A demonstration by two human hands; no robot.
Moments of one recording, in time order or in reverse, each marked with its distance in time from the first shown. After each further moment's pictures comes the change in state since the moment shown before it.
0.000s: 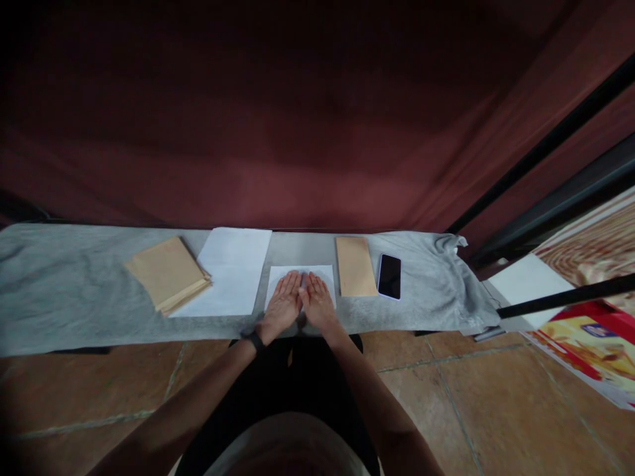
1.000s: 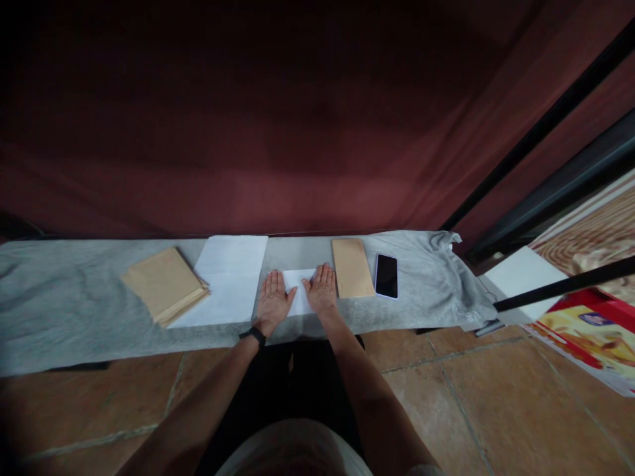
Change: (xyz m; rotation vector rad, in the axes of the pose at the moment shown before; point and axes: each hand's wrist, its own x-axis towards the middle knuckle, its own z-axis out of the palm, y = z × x) left_hand 0.016 -0.030 0.020 0.051 0.147 -0.236; right_hand 0.040 0.024 0.035 -0.188 0.286 0.190
